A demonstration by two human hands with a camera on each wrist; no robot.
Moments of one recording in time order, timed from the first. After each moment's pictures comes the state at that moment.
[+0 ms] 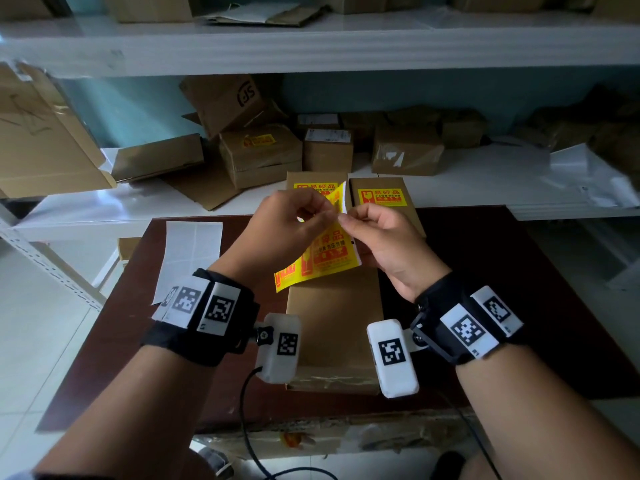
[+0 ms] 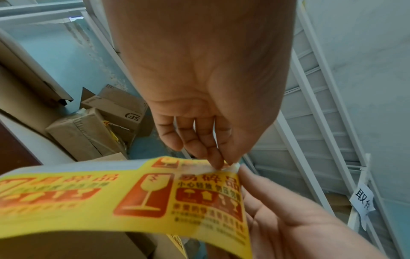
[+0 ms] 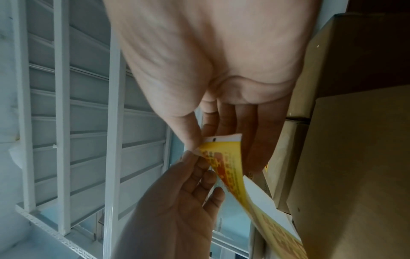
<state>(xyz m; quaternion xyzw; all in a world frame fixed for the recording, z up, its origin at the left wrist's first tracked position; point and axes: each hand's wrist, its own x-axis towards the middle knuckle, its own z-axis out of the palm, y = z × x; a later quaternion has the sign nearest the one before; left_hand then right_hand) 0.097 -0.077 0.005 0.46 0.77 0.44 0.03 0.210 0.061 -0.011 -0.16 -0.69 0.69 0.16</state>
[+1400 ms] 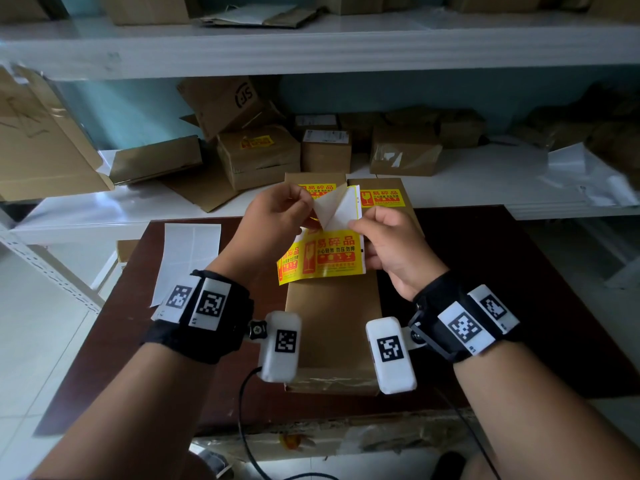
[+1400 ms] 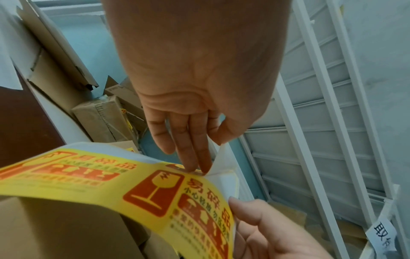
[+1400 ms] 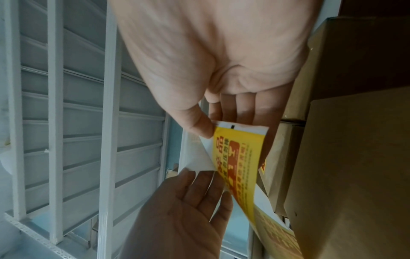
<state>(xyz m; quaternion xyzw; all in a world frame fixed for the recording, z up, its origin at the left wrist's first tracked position) 0.098 -0.076 0.007 0.32 0.74 0.57 0.14 0.208 0.063 -0.010 -0.24 -0.67 0.68 0.16</state>
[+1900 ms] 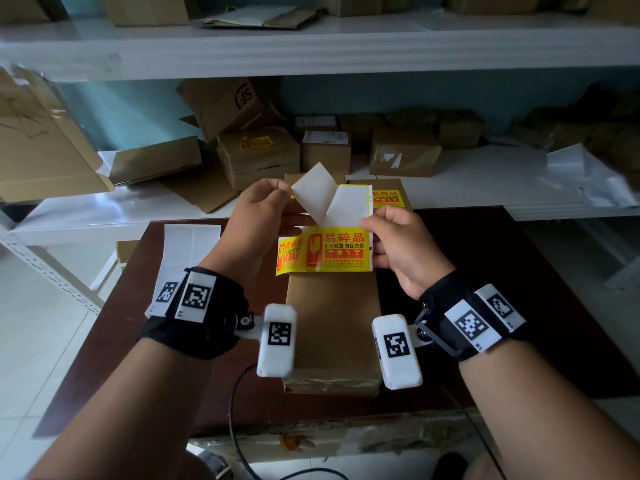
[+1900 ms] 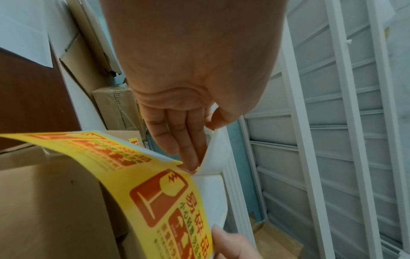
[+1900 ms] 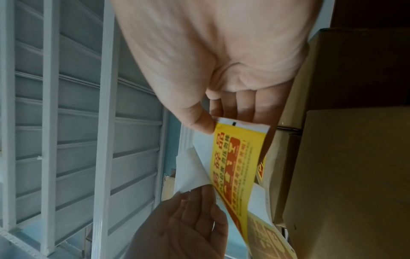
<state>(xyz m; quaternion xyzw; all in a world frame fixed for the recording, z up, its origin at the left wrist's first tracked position) 0.093 -0.080 0.011 0.20 0.67 0.69 0.20 0.211 0.072 -0.011 -0.26 -0.65 0.69 0.17</state>
